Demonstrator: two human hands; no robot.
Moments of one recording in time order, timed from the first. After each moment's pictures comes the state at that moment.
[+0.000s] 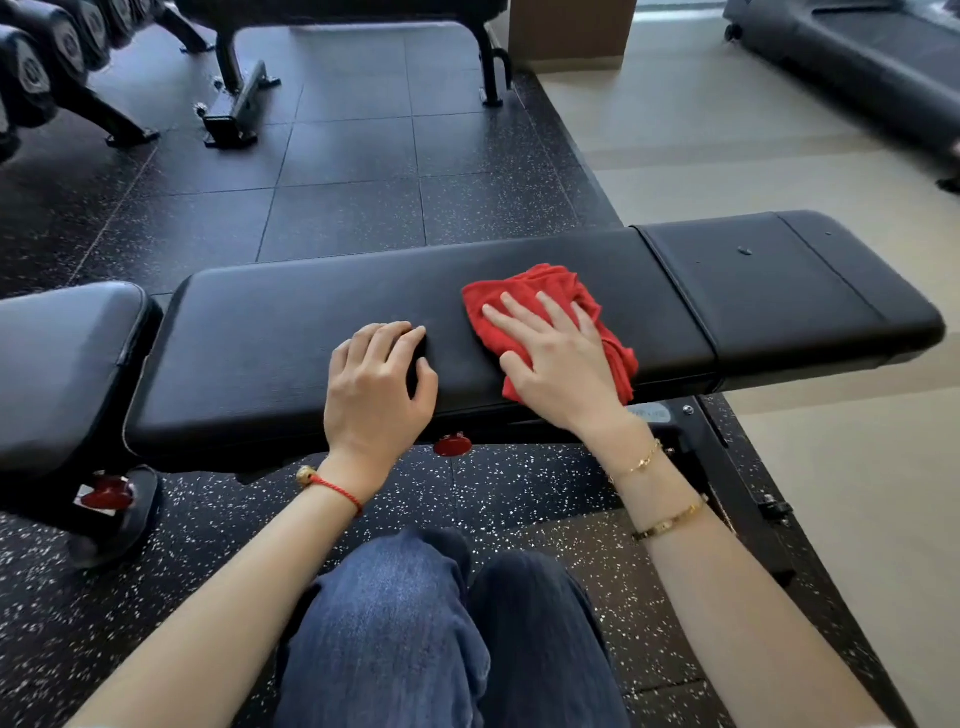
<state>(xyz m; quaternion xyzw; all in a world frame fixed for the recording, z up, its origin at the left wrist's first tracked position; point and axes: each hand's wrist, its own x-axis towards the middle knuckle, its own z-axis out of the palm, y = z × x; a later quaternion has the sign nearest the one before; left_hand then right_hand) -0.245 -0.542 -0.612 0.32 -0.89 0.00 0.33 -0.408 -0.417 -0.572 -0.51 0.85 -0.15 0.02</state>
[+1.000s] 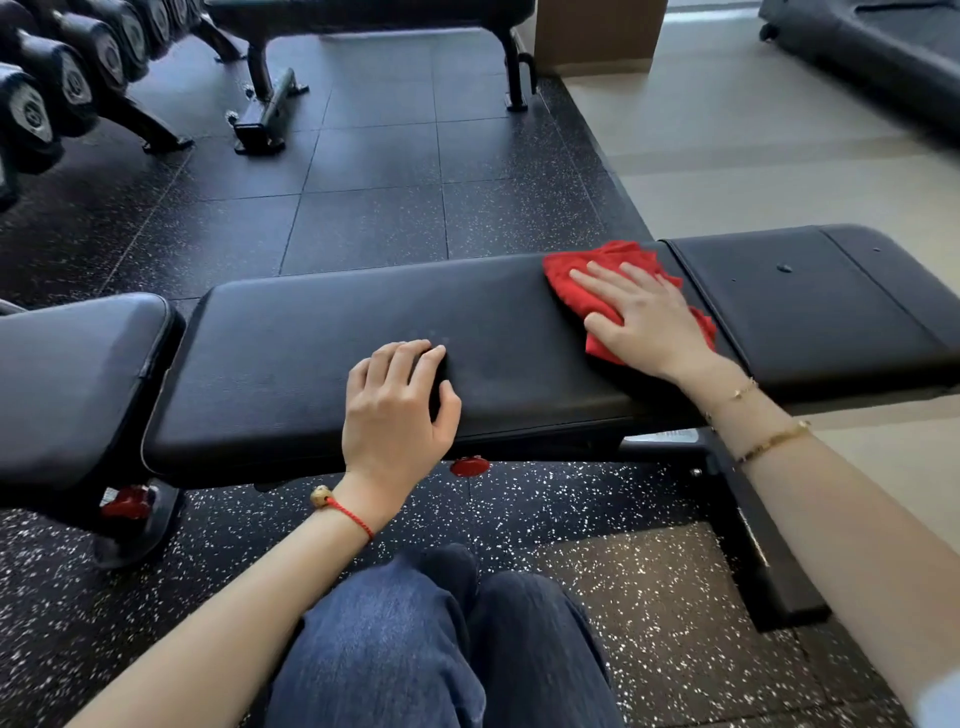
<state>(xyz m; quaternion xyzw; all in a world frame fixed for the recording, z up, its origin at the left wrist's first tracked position) -0.249 -0.547 -0.619 0.30 -0.89 0.05 0.34 -0.517 -0.427 -0.564 -0.50 0.86 -0.10 0.03</state>
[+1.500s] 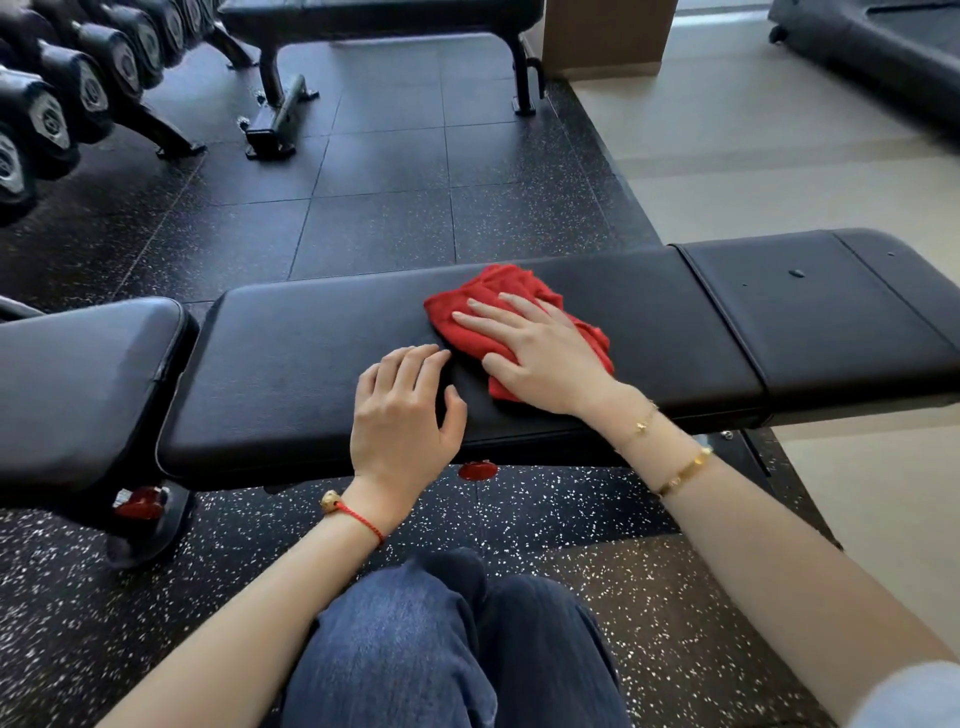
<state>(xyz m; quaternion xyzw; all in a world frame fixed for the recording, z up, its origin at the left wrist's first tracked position) -0.247 -0.546 -0.616 0.31 -0.89 0.04 0.33 -0.425 -0.476 -0.567 -0.64 0.76 -0.12 0.04</state>
